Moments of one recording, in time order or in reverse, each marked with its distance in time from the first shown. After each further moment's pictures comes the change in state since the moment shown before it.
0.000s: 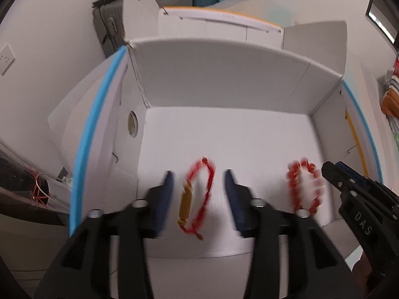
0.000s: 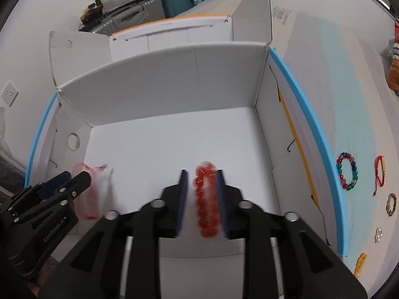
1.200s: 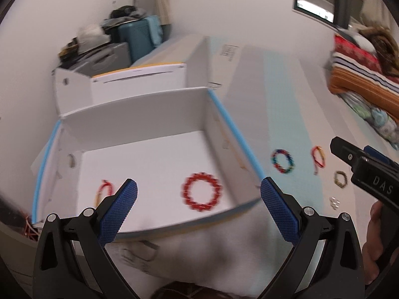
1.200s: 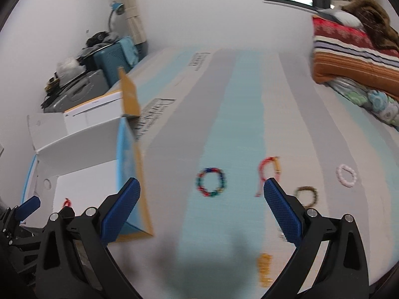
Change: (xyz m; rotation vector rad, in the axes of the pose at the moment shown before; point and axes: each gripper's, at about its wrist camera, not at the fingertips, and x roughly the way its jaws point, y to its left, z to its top) left arm -0.093 -0.171 -0.063 0.242 -0.243 -0.130; right arm -0.139 -0.195 -0.059 0.226 -0.286 -0.180
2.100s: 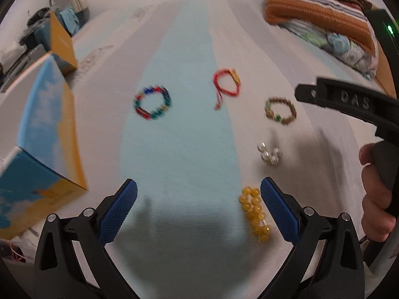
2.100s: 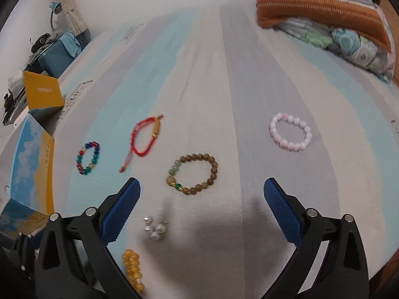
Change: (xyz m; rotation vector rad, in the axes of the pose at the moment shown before) left arm 0.092 -0.204 -0.078 0.252 0.209 -0.191; right arm 0.074 -0.205 -0.046 0.171 0.189 -0.112
